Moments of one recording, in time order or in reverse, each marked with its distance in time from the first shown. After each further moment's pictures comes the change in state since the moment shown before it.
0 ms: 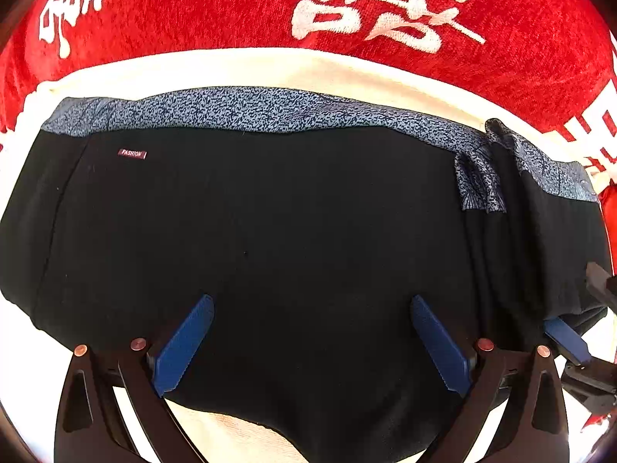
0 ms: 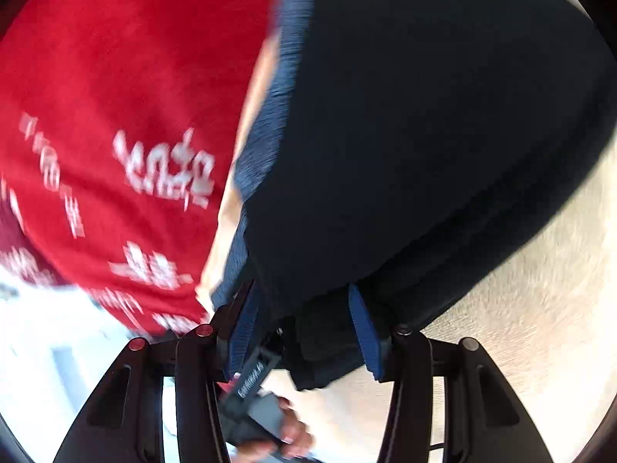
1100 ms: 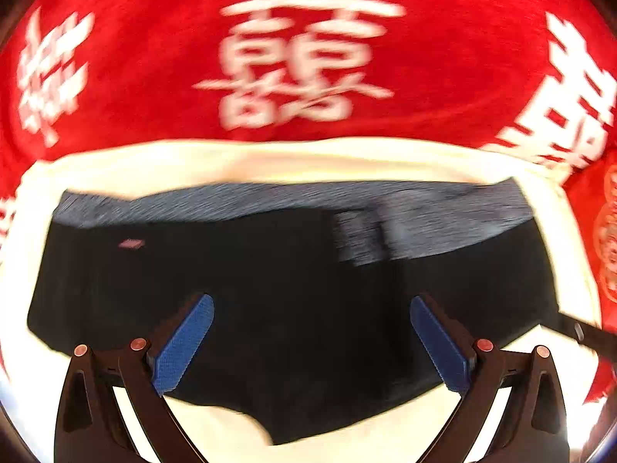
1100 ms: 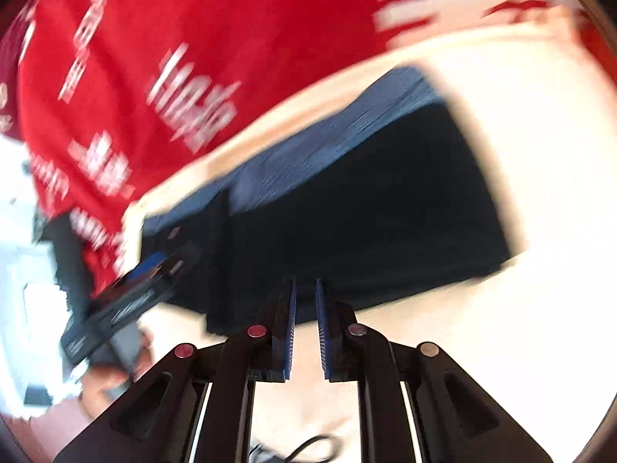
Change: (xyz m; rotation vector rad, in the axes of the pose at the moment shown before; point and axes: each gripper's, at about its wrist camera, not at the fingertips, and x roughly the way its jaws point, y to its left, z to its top) left arm -0.064 -0.061 0.031 0.153 -0.071 -0.046; right arm -0.067 0.075 0.002 -0.631 -0.031 -0.468
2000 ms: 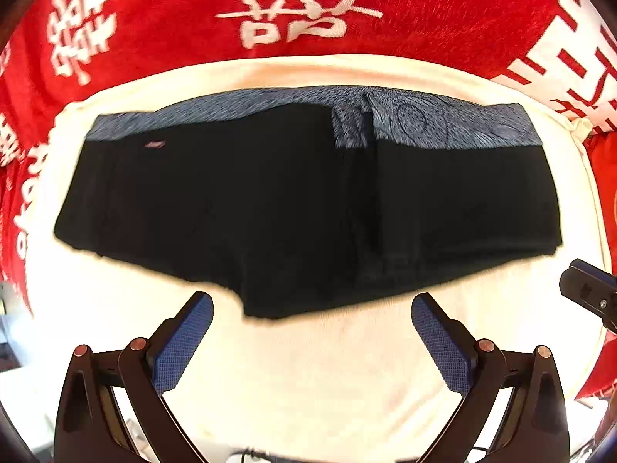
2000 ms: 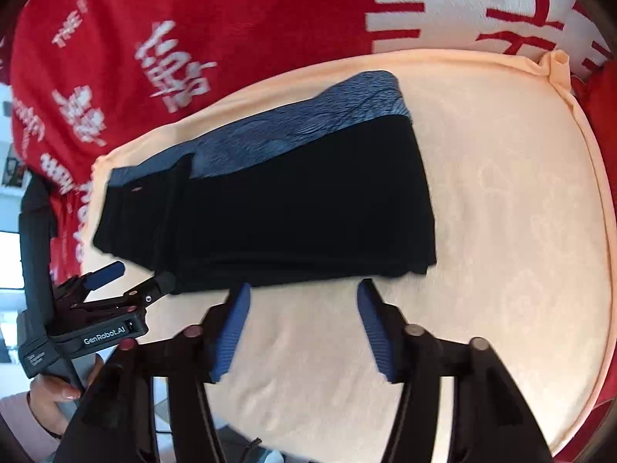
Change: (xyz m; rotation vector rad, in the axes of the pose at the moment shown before) left arm -0.025 -0.033 -0.057 -0.084 0.225 0.167; right arm -0.025 0.010 -0.019 -0.216 0.172 -0.047
